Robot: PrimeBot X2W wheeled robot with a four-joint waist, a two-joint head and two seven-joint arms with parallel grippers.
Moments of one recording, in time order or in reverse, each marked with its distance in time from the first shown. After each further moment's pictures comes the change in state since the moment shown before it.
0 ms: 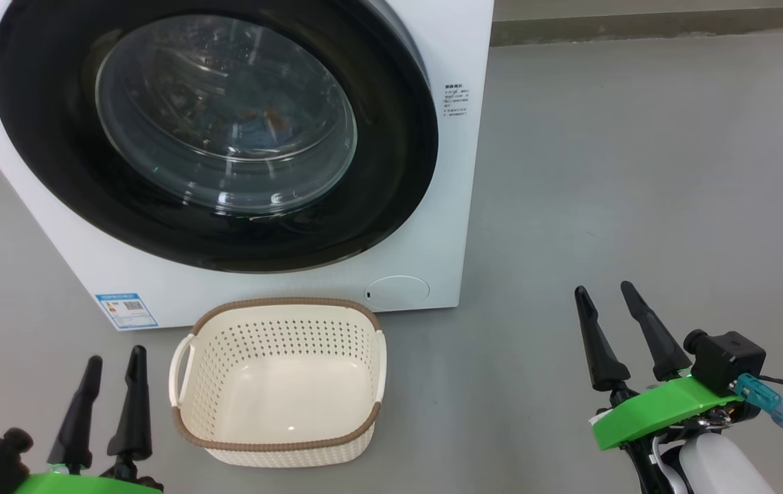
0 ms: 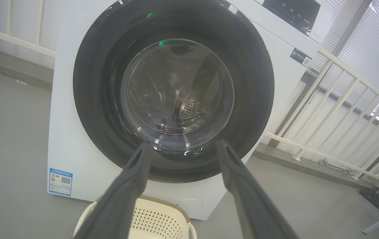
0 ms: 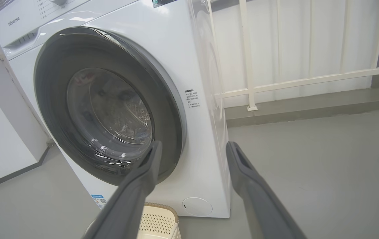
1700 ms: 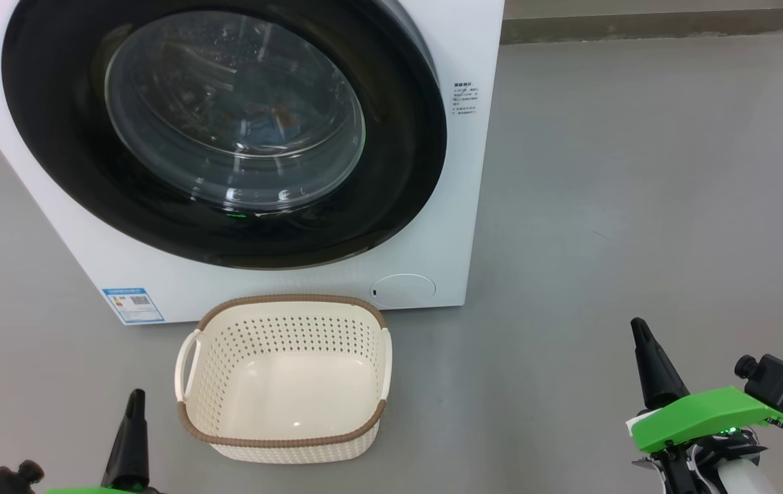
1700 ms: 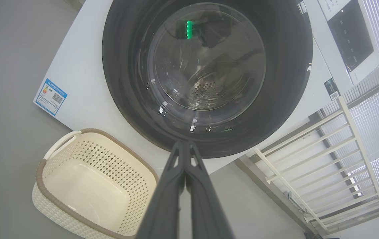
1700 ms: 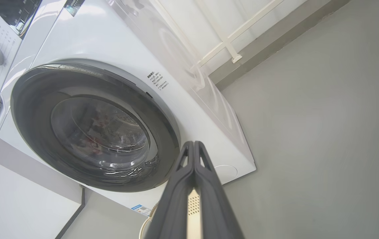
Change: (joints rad) left arm 0.035 -0.121 0.066 0.055 -0.300 0.000 0.132; right arm 0.058 0.022 -0.097 0.024 0.423 0.000 0.133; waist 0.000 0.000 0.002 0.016
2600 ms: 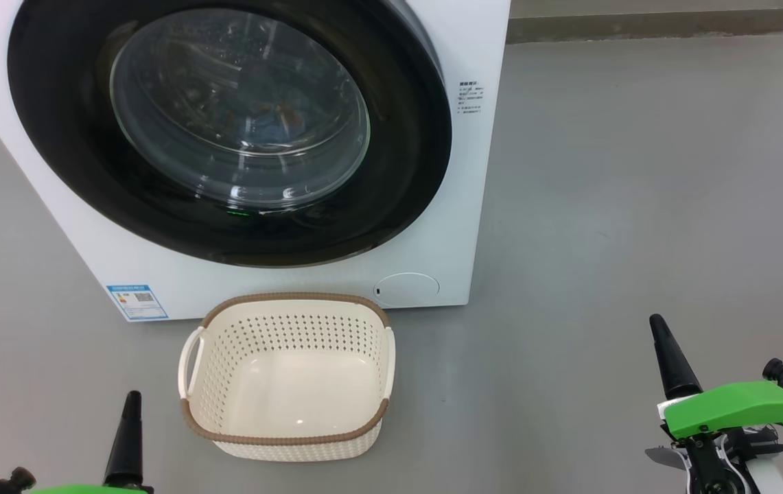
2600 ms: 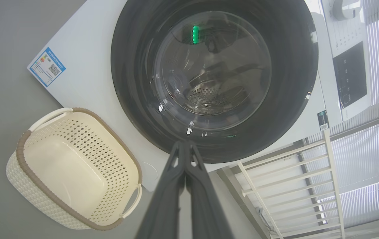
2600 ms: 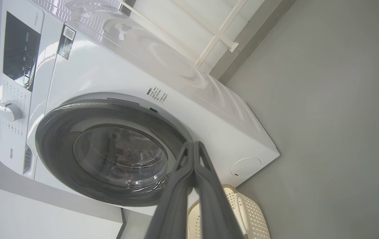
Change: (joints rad) left arm -0.005 -0.037 0.057 0.000 -0.175 0.000 0.076; right arm 0.001 0.005 -0.065 -0.024 0.256 0.000 0.079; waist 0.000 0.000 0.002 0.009
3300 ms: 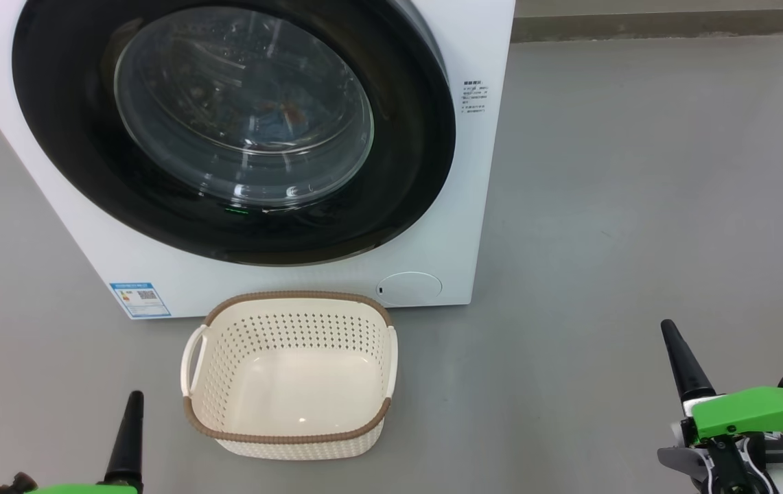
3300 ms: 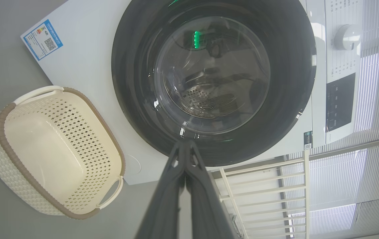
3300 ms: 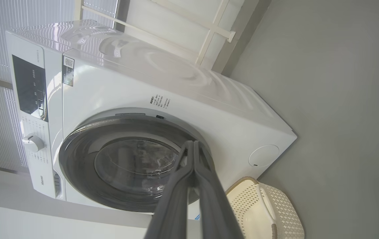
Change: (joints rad) left arm -0.005 -0.035 0.041 0.002 -0.135 0.000 0.060; right arm 0.021 0.005 -0.045 -0.020 0.192 0.000 0.057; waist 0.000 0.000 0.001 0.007
